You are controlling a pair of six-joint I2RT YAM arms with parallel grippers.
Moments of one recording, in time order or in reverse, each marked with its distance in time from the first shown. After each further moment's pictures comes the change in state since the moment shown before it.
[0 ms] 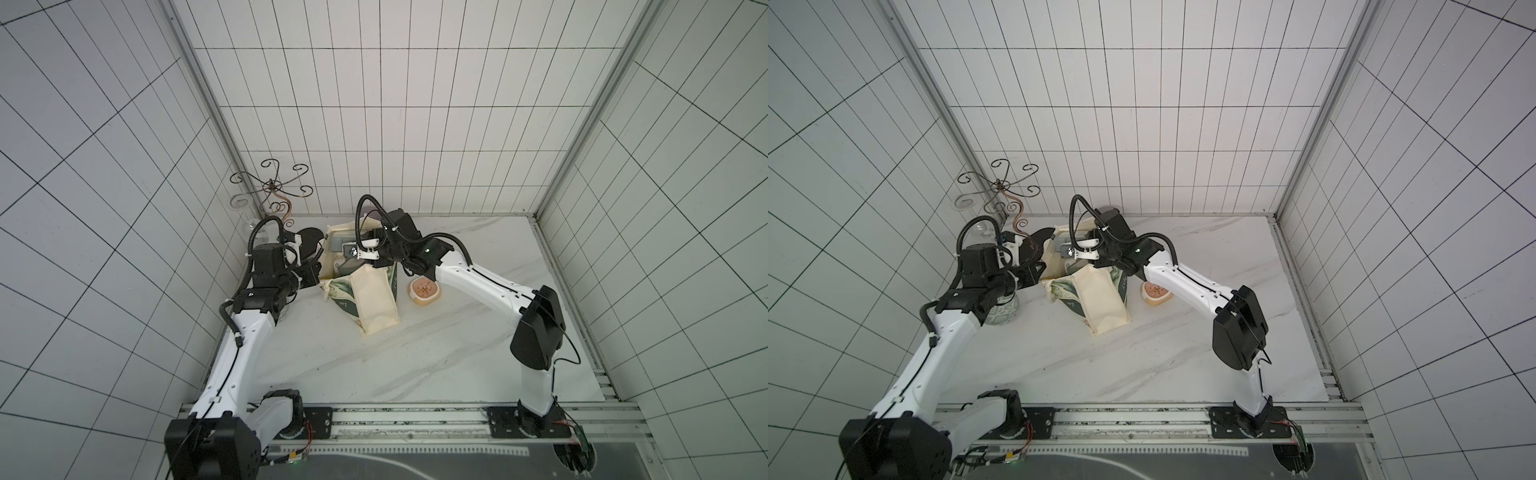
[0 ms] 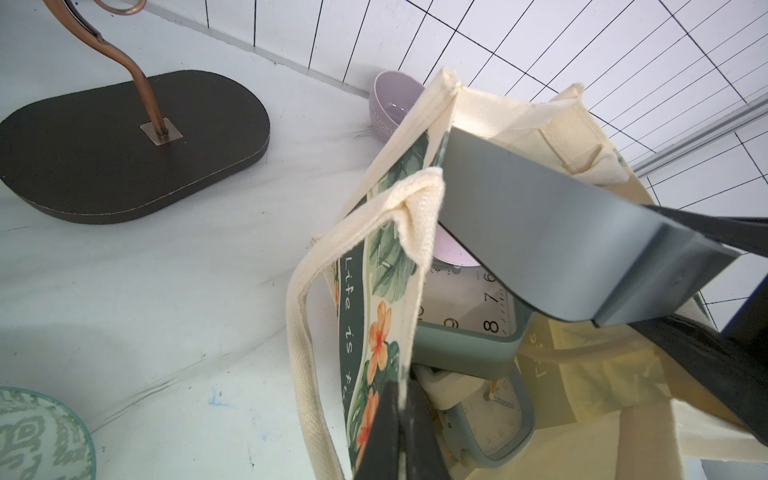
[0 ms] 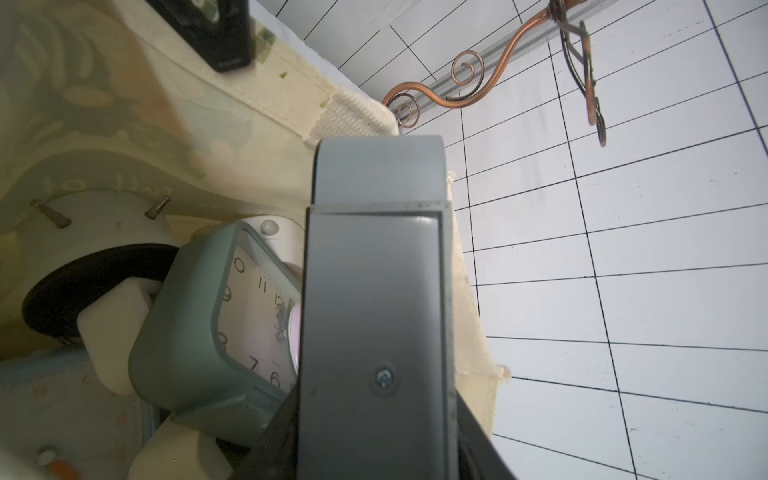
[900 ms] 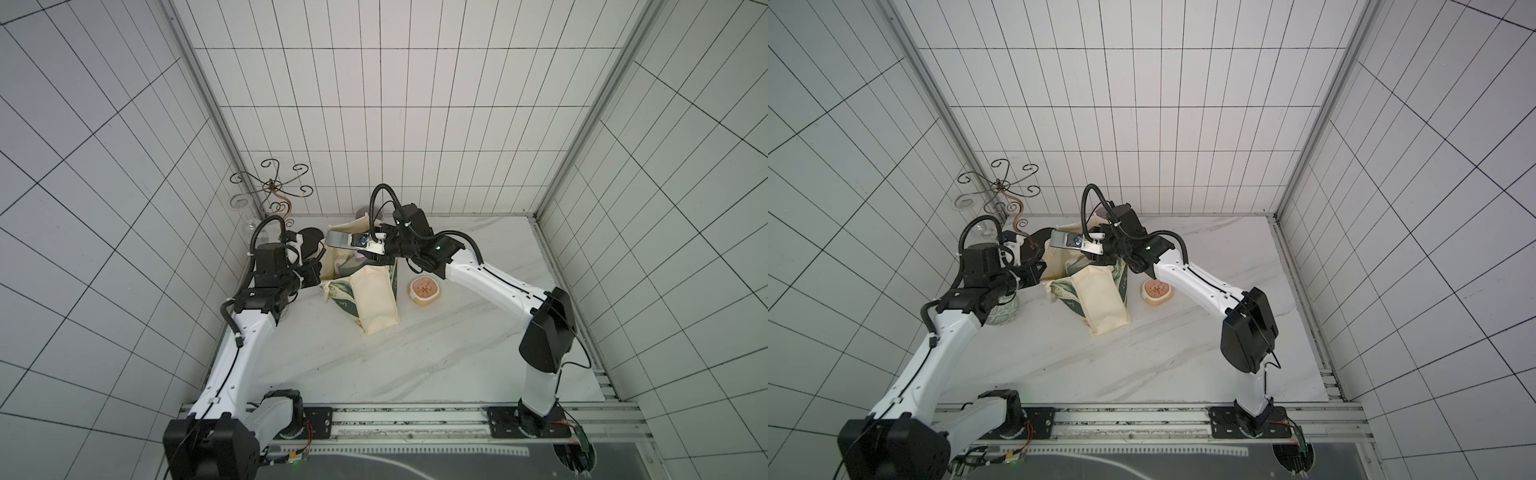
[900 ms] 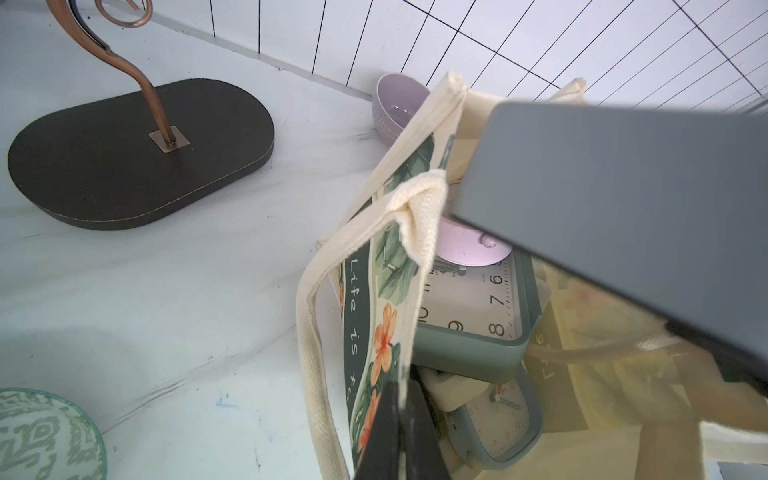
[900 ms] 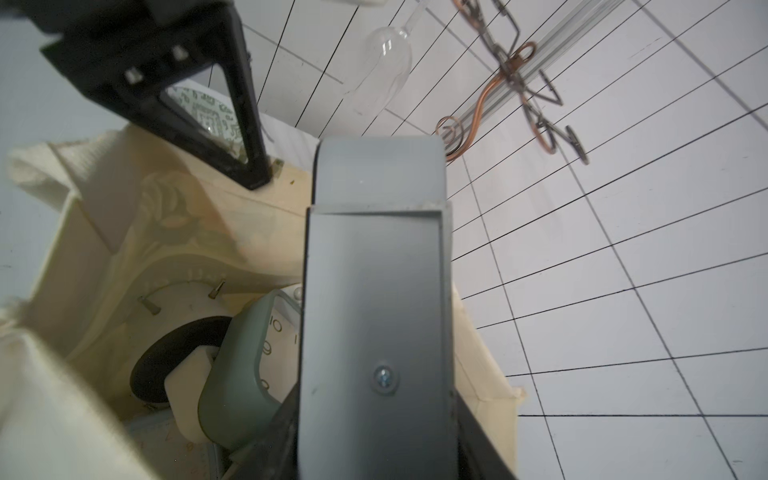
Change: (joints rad) left arm -0.016 -0.001 0.003 -0.002 -0.030 0.007; right arm -0.040 -0.029 -0.042 0.069 -0.233 0.188
